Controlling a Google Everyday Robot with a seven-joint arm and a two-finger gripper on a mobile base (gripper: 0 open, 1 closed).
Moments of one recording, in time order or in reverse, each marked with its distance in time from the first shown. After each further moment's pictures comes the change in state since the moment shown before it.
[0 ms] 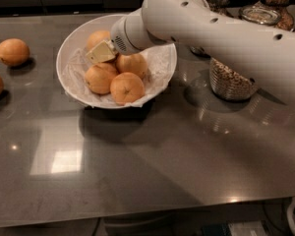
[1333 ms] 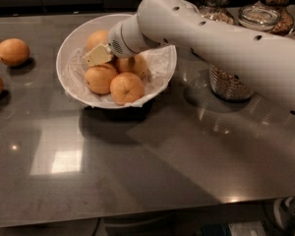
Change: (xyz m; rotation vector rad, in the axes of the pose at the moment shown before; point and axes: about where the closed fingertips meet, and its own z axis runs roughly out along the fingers) arm 0.012 0.000 0.031 -0.042 0.019 0.031
